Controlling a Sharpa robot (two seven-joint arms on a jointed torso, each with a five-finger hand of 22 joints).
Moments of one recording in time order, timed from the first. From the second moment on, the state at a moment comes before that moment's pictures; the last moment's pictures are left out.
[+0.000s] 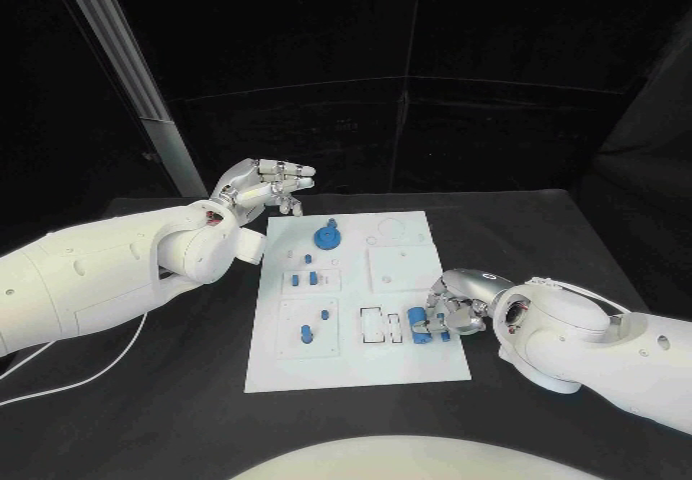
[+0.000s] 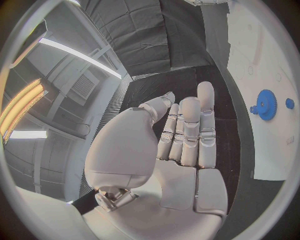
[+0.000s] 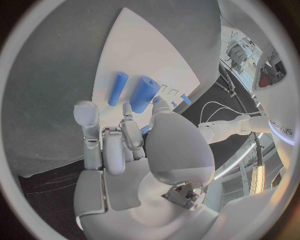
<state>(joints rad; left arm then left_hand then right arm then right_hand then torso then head) 1.25 -0.80 -0.13 1.37 -0.05 -0.20 0.41 1.31 -0.10 0.46 -0.05 0.09 0.99 0.17 0.15 0.07 0.92 0.09 0.53 0.11 1.23 0.02 1.07 0.54 0.18 1.19 0.11 0.63 0.75 0.99 -0.98 -0.04 1.82 -1.52 -0.20 -0.48 1.19 -0.06 -0.14 0.29 0.30 0.91 0.12 0.37 0.17 1.37 0.03 1.31 1.23 1.46 -0.04 1.50 1.31 0.15 1.25 0.07 1.16 0.78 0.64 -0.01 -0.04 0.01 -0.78</state>
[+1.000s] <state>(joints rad) 1.25 -0.80 -0.13 1.37 -0.05 -0.20 0.41 1.31 -0.10 0.46 -0.05 0.09 0.99 0.17 0.15 0.07 0.92 0.09 0.53 0.10 1.23 0.02 1.07 0.53 0.18 1.19 0.11 0.63 0.75 0.97 -0.98 -0.04 1.85 -1.56 -0.24 -0.52 1.25 0.03 -0.15 0.29 0.41 0.96 0.08 0.46 0.21 1.40 0.00 1.33 1.28 1.47 -0.06 1.52 1.31 0.15 1.27 0.05 1.18 0.82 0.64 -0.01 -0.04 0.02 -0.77</state>
